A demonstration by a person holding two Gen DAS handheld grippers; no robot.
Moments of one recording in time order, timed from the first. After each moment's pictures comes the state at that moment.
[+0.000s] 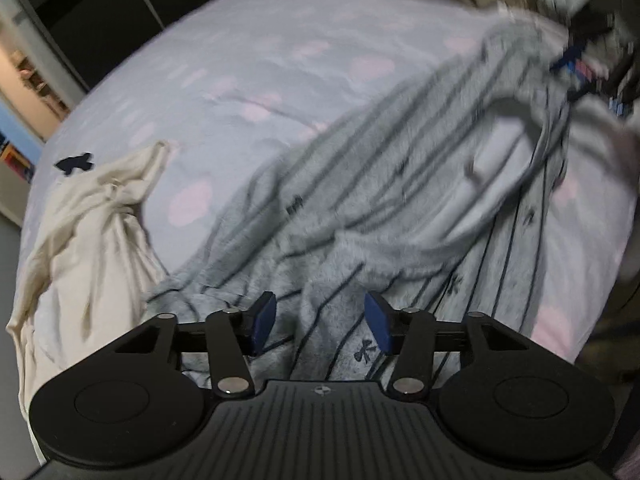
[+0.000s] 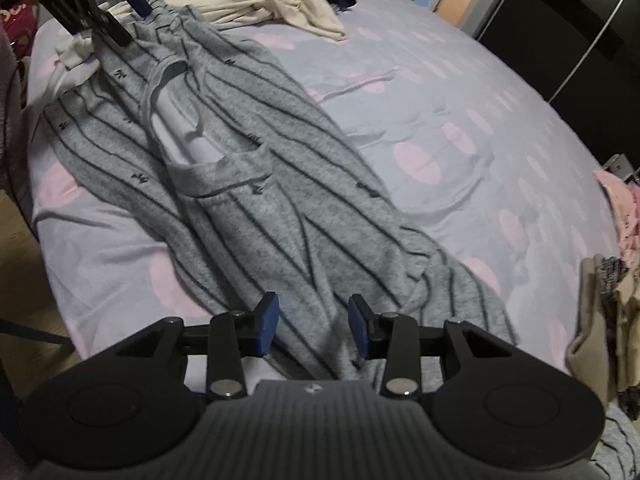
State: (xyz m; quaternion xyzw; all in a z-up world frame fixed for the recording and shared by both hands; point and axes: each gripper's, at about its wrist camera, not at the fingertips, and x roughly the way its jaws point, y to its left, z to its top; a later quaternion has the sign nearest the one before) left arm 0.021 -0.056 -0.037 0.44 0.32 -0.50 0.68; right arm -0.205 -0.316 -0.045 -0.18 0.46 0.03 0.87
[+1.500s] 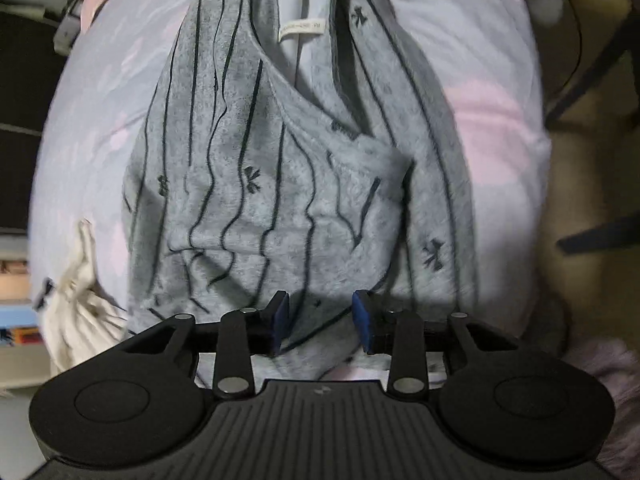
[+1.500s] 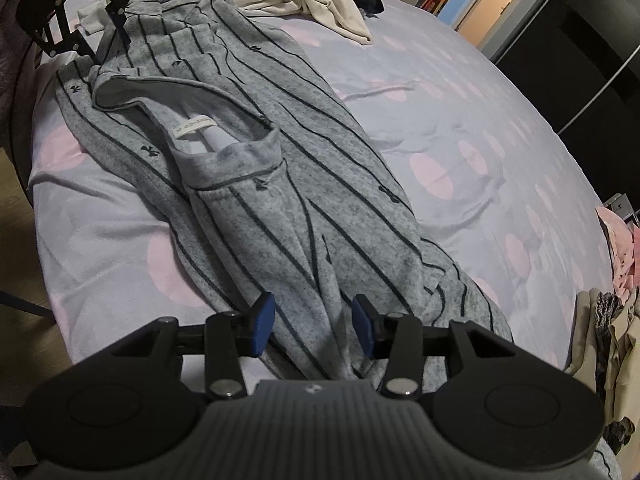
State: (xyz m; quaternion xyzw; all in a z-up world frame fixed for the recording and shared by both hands) left arm -0.049 -0.016 -0.099 0.69 0.17 -0.52 0.48; right arm -0.207 -0.305 -0.059 -0.23 0.45 0.05 0.86
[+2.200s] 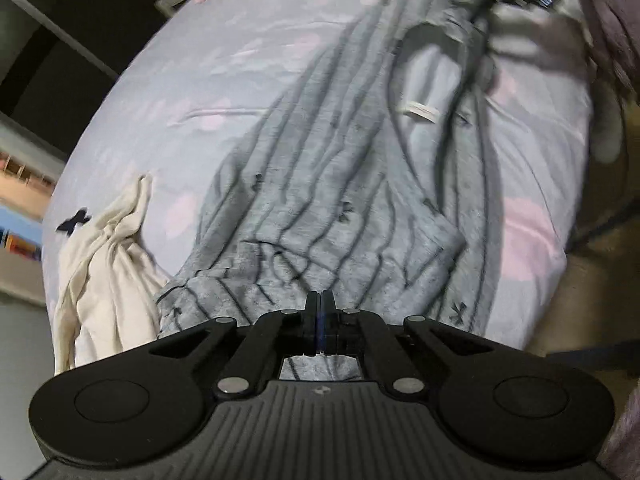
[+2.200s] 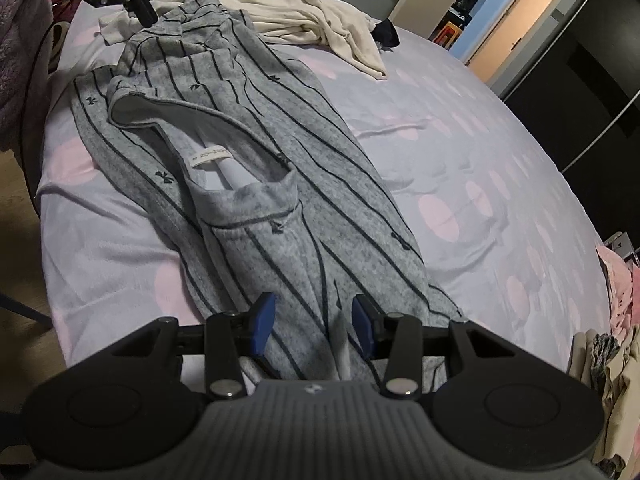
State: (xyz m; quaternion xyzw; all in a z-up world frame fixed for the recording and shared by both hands) left arm -0.036 0.002 -0.046 0.56 0.22 -0.53 0.60; right arm -0.201 -0.291 -0.053 -0.26 0.41 0.08 0.87
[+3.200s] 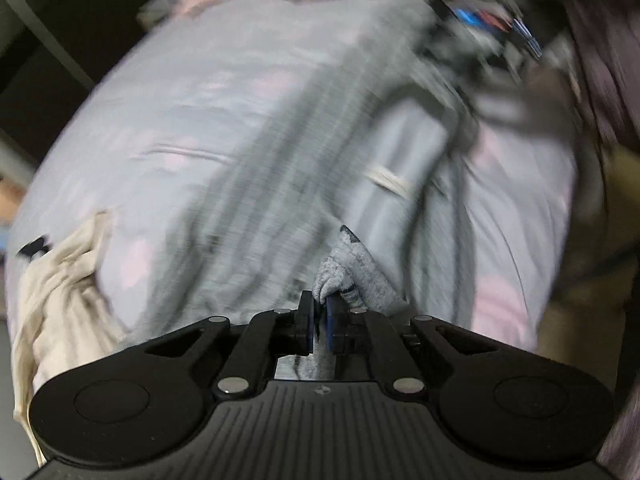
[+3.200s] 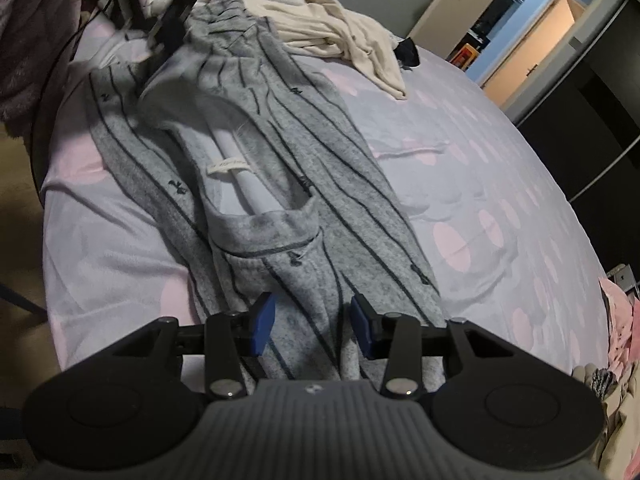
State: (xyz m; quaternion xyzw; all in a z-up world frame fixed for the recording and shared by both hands) left arm -0.029 -0.032 -0.032 0.46 0.23 -0.56 0.65; right arm -0.194 -0.275 -0.063 -0.29 0.39 0.10 0.87
